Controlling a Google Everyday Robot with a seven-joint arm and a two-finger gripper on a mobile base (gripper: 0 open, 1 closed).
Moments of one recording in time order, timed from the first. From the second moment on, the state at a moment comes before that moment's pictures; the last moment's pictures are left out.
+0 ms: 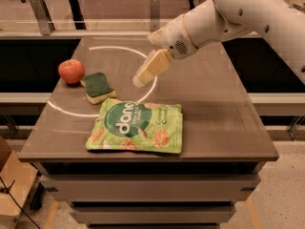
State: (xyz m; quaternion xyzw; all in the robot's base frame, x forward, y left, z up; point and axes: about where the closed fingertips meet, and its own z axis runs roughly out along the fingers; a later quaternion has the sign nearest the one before) arm 0.614 0.020 0.938 -0.59 0.67 0.24 0.39
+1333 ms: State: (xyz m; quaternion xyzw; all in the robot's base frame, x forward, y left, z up) arm 0.642 0.143 0.919 -0.62 0.61 0.31 0.40
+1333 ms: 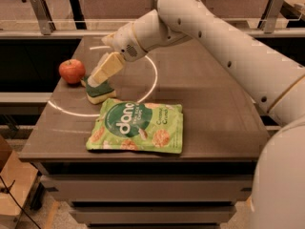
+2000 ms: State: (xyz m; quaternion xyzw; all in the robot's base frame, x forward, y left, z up) arm 0.653 0.200 0.903 -0.63 0.58 0.33 0.39
